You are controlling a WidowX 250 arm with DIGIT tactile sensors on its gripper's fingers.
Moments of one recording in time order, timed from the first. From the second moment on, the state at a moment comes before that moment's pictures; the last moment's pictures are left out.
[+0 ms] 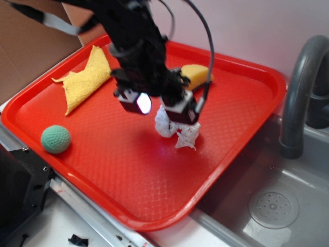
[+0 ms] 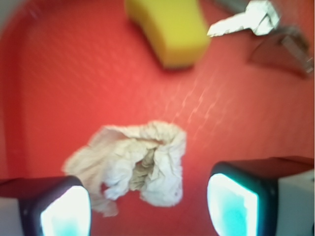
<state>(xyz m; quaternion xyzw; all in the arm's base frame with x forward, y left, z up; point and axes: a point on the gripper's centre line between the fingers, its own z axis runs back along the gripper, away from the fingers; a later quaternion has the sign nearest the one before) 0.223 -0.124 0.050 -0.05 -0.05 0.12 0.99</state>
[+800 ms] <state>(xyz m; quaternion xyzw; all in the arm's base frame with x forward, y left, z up) 0.237 -0.131 0.021 -0.04 -0.04 0.12 0.99</state>
